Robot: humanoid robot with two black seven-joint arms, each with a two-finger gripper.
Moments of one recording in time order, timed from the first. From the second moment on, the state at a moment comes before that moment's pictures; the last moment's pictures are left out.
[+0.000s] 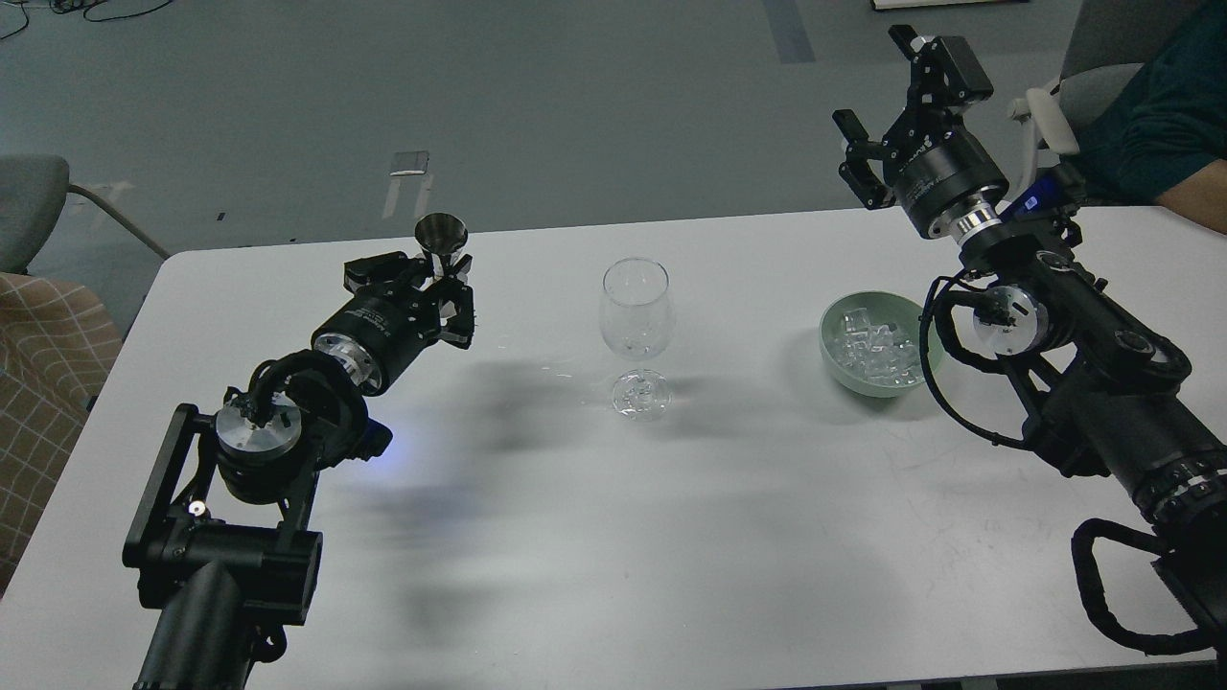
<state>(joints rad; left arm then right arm) -0.33 -0.04 -1.58 -1.28 0.13 0.15 0.41 0.76 -0.13 1.12 0.66 -0.69 0.32 0.37</state>
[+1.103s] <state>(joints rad) -0.42 -0.04 -1.42 -1.35 0.19 0.25 0.43 0.75 -0.13 1.12 0.66 -0.69 0.32 0.37</state>
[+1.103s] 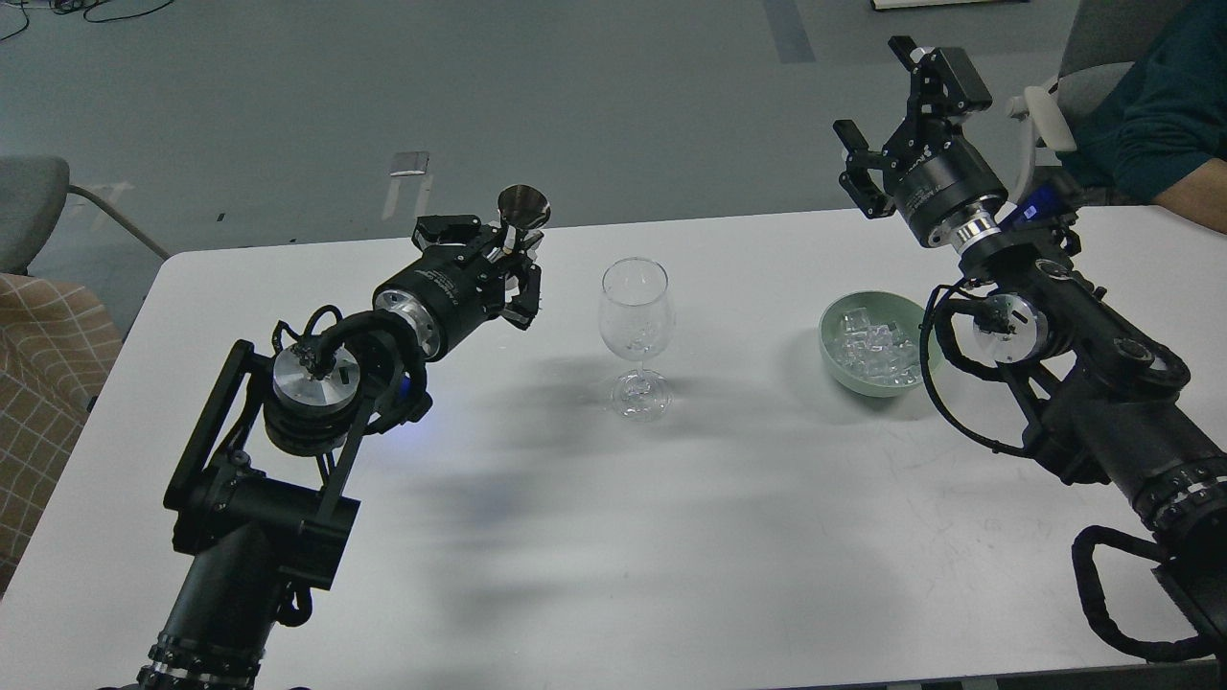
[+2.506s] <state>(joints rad) -0.44 -0.04 -1.31 -1.38 0.31 0.25 0.43 0.74 -0.13 1.12 0.66 -0.69 0.32 0.37</state>
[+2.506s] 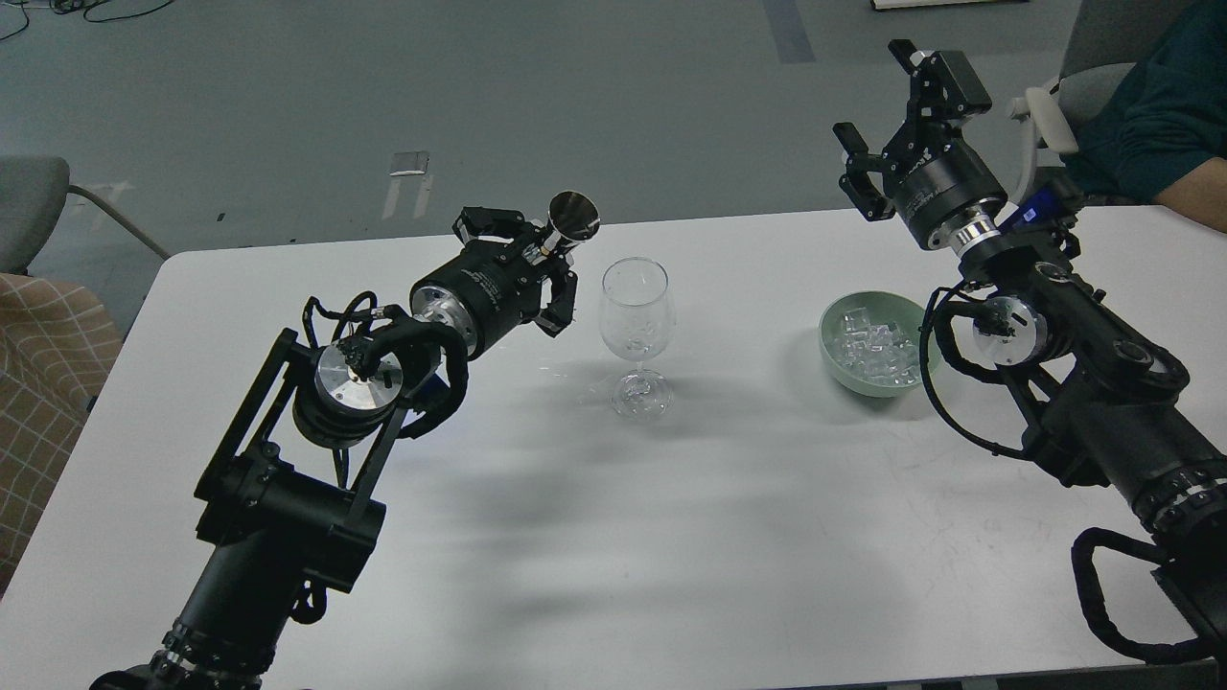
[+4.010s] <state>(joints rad) -0.46 -0.04 -1.24 -1.40 0.45 0.22 0.41 0.74 -0.13 1.12 0.66 -0.69 0.32 0.37</state>
